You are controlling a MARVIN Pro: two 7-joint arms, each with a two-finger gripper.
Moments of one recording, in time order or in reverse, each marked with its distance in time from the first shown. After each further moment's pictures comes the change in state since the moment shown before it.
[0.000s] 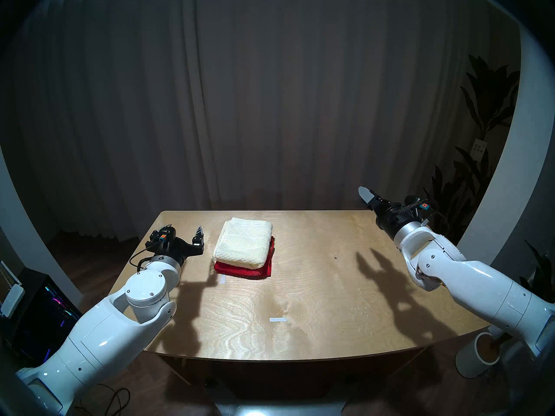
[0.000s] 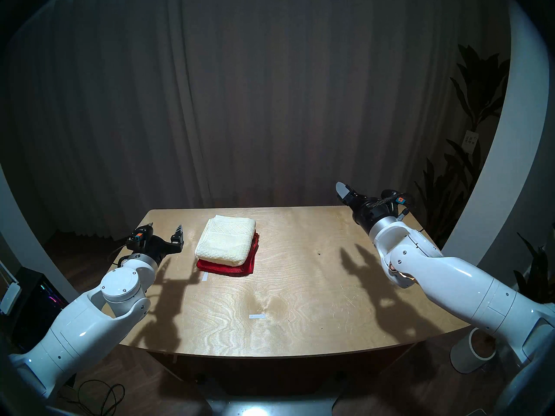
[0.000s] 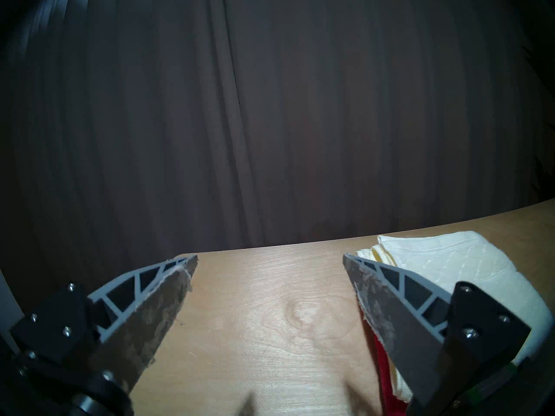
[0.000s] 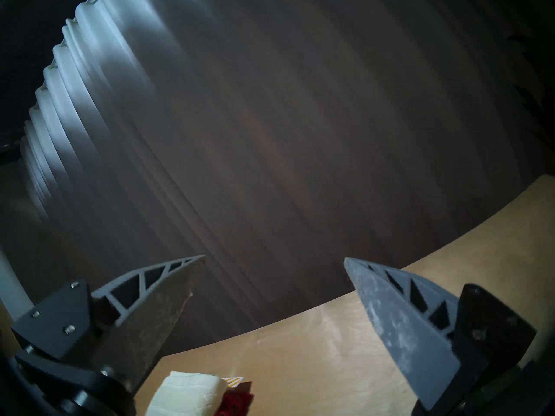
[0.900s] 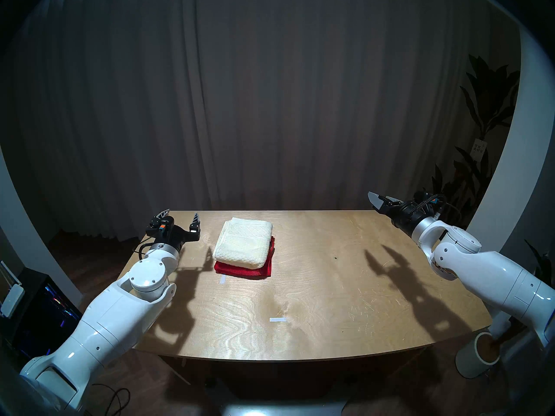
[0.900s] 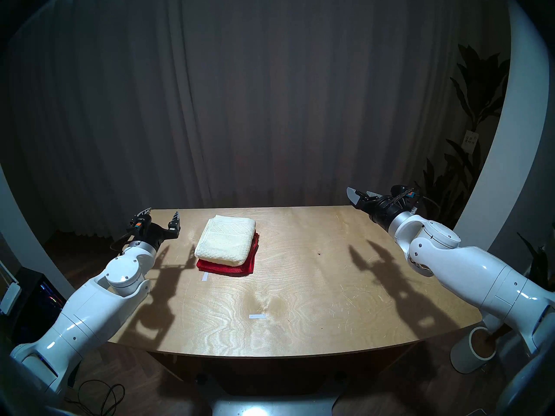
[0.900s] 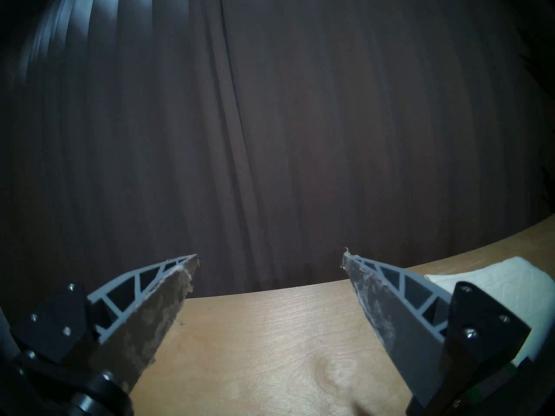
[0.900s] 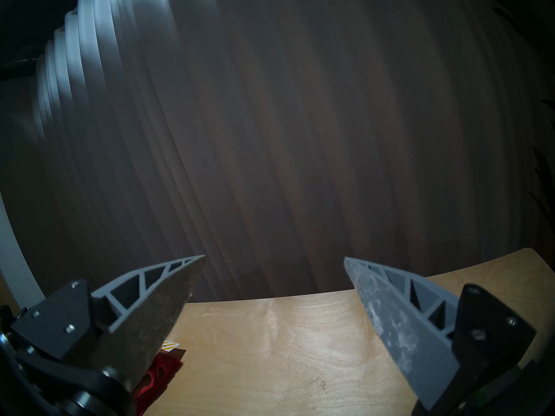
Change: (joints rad) left arm -0.156 -0.051 -0.024 0.267 -0.015 -0.173 -0.224; right arm 0.071 0.019 -0.022 0.145 -0.148 0.141 0.121
